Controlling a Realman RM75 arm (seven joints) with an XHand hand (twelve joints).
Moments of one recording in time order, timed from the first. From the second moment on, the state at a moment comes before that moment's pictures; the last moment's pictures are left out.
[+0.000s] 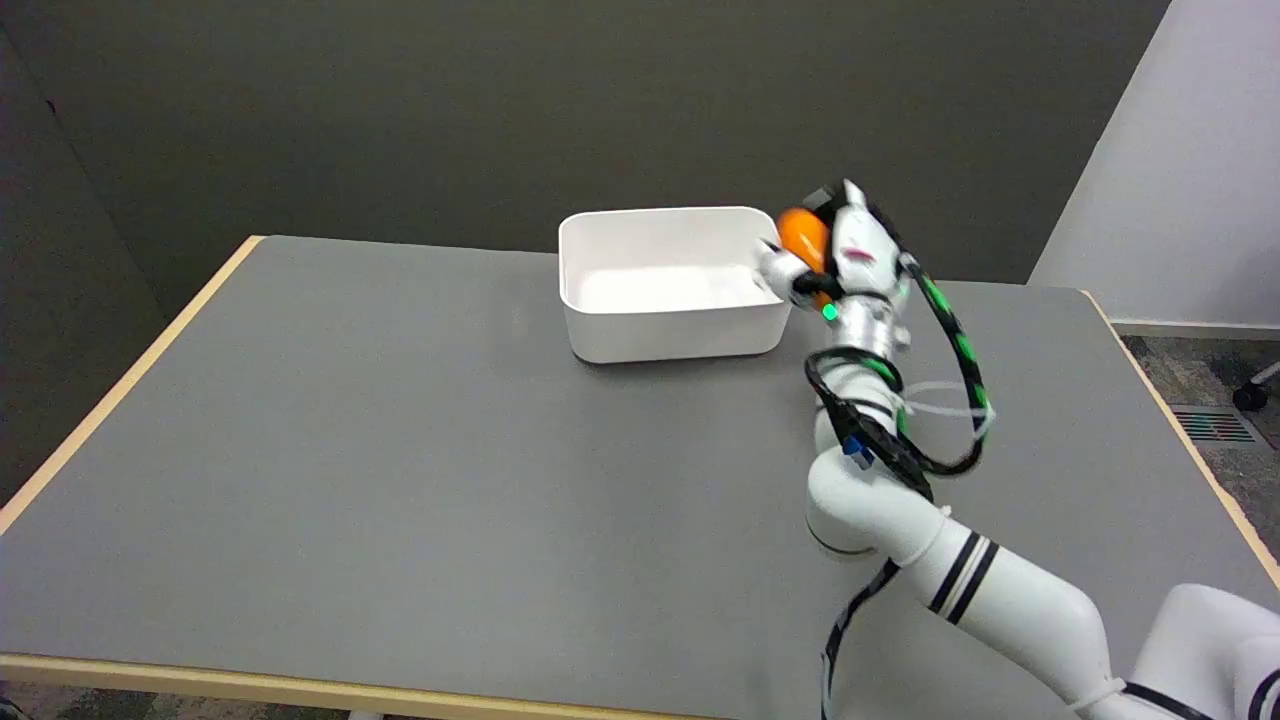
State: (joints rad) arm 0.34 -1.23 0.97 -1.39 -1.34 1.13 -0.62
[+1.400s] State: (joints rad) arm 0.88 -1.37 0.78 -0.55 -1.53 0.62 -0.13
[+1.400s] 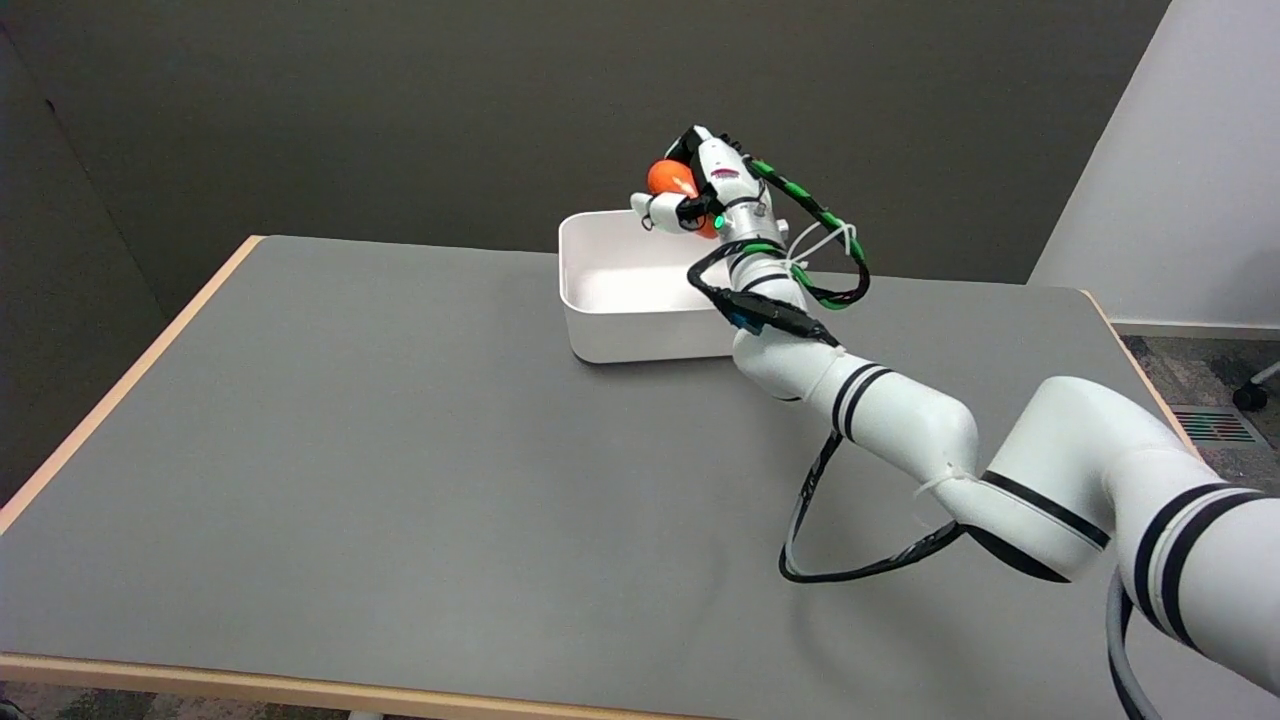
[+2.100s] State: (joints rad) arm 0.79 -1.34 0.79 -0.65 -1.54 0.59 -0.11
